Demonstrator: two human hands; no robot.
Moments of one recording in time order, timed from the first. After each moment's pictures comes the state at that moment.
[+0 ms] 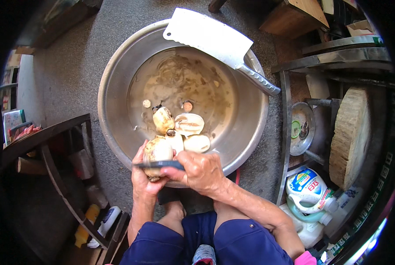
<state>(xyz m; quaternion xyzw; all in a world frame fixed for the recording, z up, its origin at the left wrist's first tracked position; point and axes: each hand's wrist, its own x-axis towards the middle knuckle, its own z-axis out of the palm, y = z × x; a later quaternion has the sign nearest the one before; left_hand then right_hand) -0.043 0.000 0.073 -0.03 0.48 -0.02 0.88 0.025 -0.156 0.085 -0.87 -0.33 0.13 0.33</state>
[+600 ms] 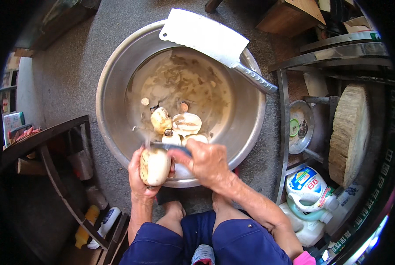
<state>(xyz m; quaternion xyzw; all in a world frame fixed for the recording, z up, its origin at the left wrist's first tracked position) -0.045 -0.006 0.080 0.08 0.46 0.00 0.89 0.041 -0.162 0.090 -0.89 -0.27 0.15 0.32</state>
